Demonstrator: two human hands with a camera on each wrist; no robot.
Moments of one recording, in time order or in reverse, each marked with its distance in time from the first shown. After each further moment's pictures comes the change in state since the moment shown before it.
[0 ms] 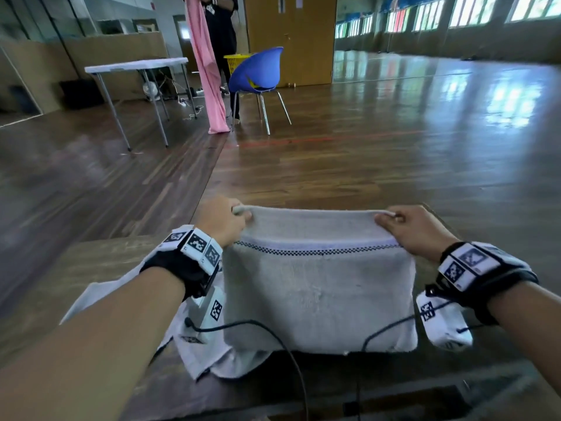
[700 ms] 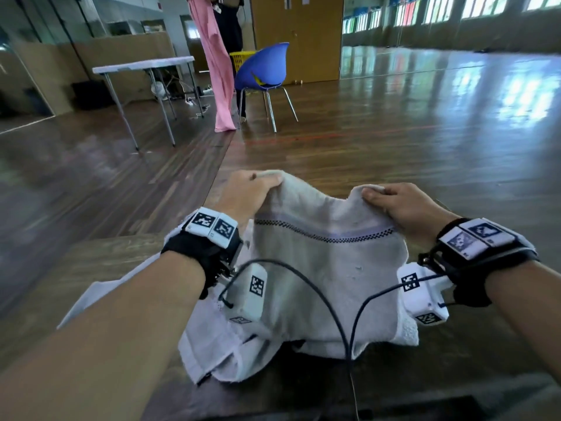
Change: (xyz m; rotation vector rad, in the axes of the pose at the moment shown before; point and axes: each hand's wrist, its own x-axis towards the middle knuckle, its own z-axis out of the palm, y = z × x) left_hand 0.021 0.039 0.013 -0.722 0.072 -0.069; right_hand 0.020 -0.043 0.018 0.607 -0.113 0.062
